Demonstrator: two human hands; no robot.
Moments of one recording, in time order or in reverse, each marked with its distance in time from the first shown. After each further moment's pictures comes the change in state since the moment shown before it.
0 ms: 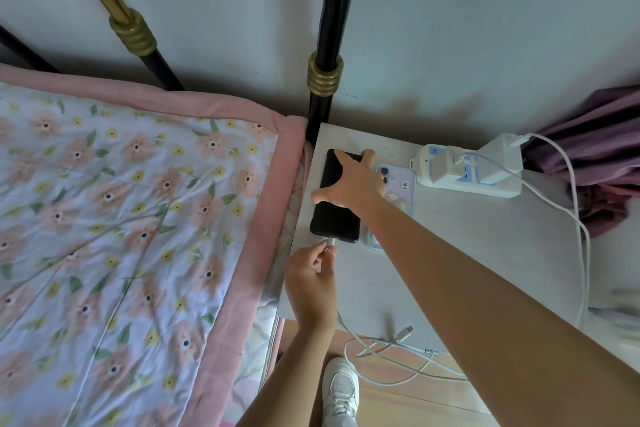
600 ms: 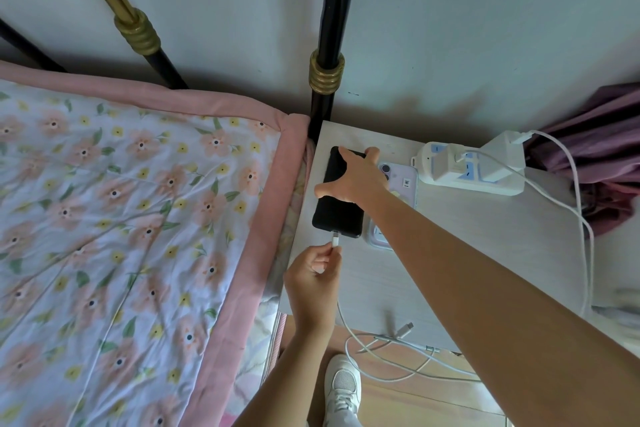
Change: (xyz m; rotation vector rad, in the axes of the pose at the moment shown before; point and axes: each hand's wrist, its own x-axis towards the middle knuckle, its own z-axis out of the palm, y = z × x) left_hand -0.009 0.003 -0.009 -0.217 -0.067 -0.086; right_hand 0.000 0.004 -0.008 0.069 -0.036 -0.018
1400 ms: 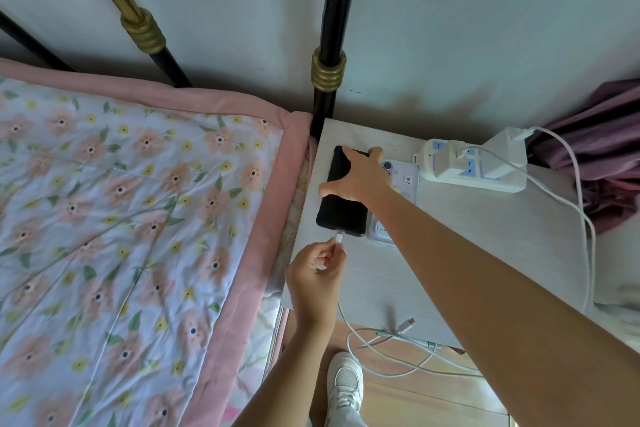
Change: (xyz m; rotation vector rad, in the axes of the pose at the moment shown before) left_hand -0.003 -0.001 -0.001 -0.014 0.008 0.069; right_hand -0.001 0.006 0.002 0.017 -0.009 -0.009
